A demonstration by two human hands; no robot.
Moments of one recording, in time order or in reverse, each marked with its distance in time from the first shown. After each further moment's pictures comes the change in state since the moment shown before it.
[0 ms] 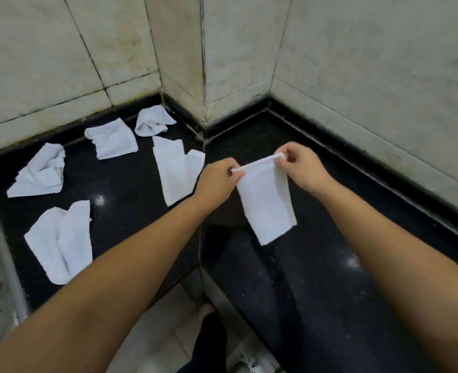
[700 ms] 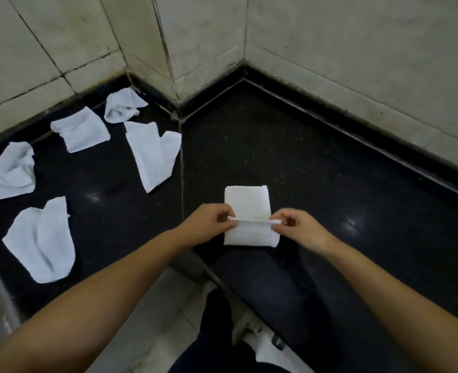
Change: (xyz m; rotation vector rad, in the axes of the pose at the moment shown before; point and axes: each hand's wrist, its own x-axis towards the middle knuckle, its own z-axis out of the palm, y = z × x) left_hand -0.072 -0.044 0.052 0.105 -0.538 0.039; right_hand -0.135 0.111 0.034 0.202 -0.331 0.285
